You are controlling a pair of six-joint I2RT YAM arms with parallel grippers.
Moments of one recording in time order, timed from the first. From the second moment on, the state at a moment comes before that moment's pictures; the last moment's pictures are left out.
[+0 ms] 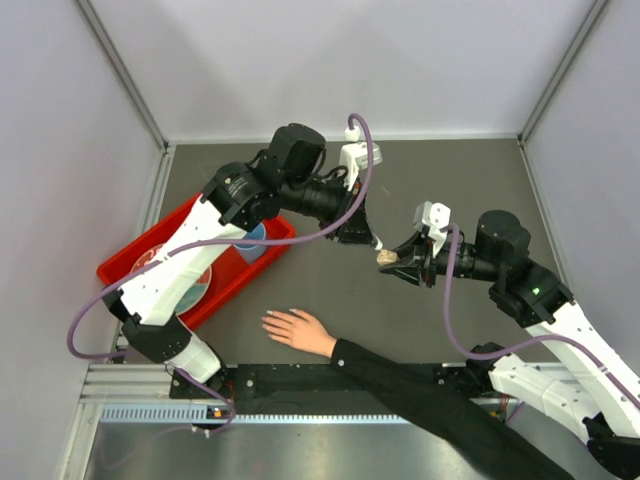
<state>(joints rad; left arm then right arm) -0.85 1.57 1.99 -1.02 0.61 -0.21 0.62 0.76 0.95 -0.42 -0.66 -0.16</state>
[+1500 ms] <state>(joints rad) -0.94 1.57 1.94 -0.98 0.57 -0.07 0.62 0.80 0.97 -0.42 -0.73 -0.04</state>
